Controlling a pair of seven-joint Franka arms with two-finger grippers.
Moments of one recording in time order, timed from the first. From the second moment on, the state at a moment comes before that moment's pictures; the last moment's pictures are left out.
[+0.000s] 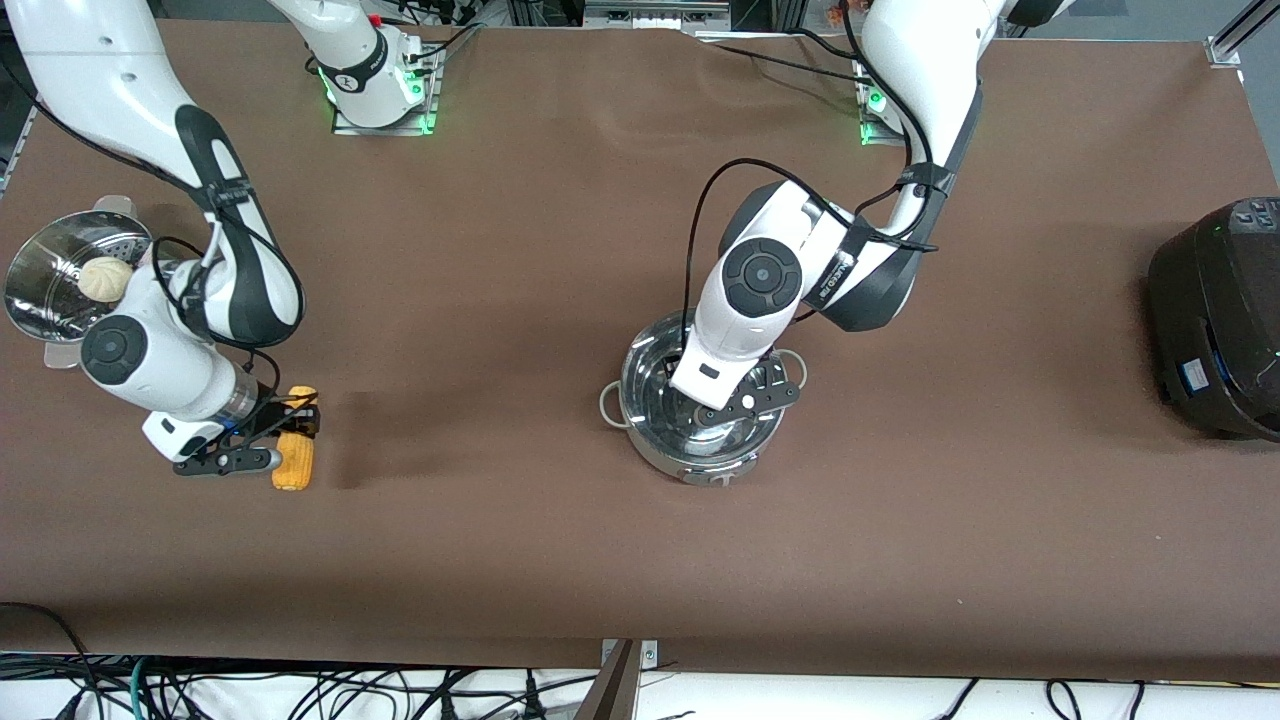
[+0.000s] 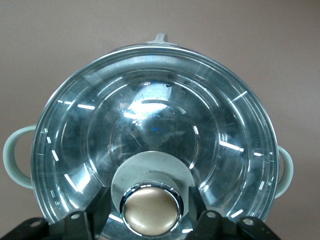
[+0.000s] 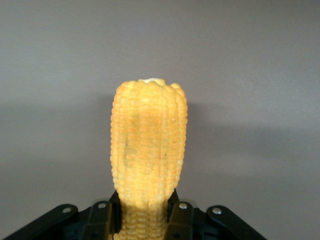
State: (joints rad) left arm -0.57 0.71 -0.01 -1.24 -0.09 1.92 -0.85; right arm -0.03 0.56 0.05 -1.72 -0.02 2.32 -0.09
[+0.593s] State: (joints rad) left arm -0.57 0.71 -0.01 -1.24 -0.09 1.93 -0.85; right arm -0.03 0.46 0.14 -1.48 -0.01 1.94 -0.07
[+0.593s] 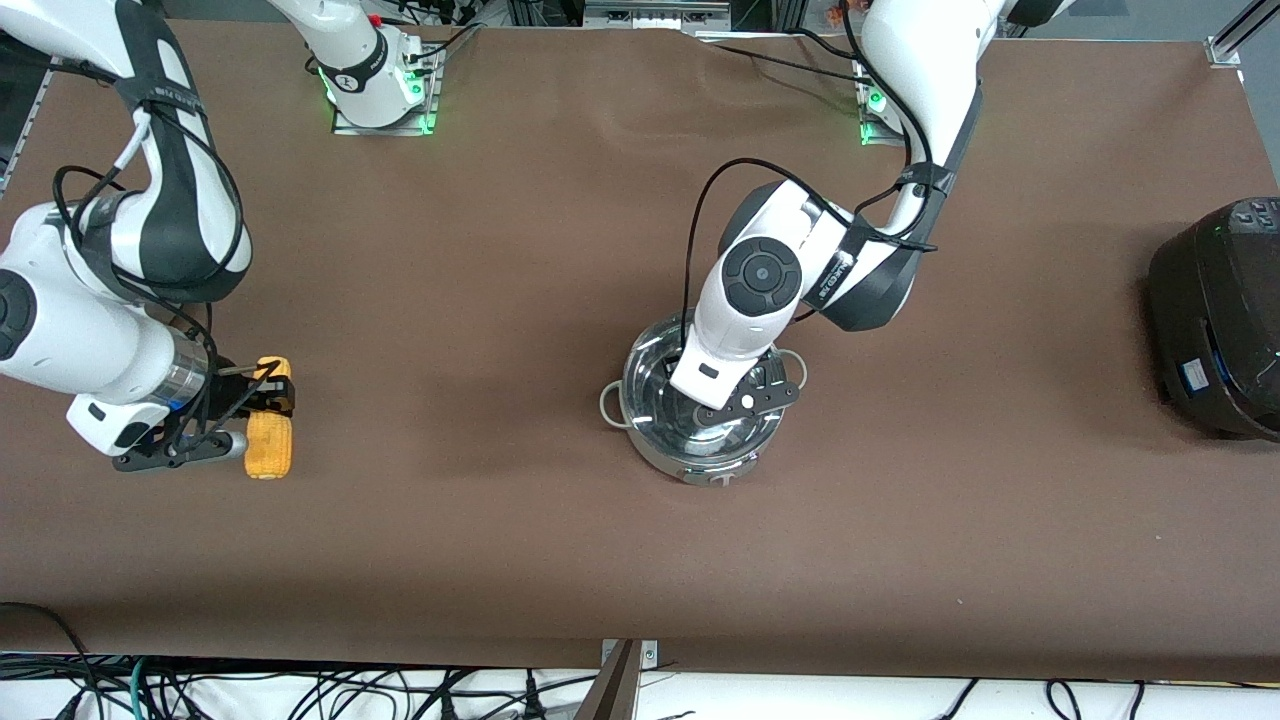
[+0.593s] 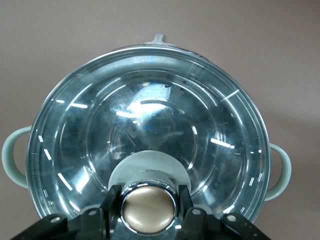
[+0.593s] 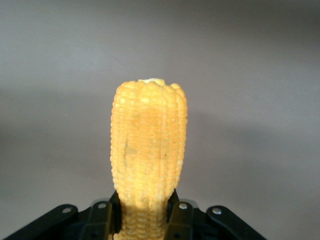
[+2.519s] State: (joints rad) left arm -0.02 0.29 0.02 -1.78 -0.02 1.94 0.02; right arm 0.42 0.74 0.34 -1.20 -0.01 2.23 0.69
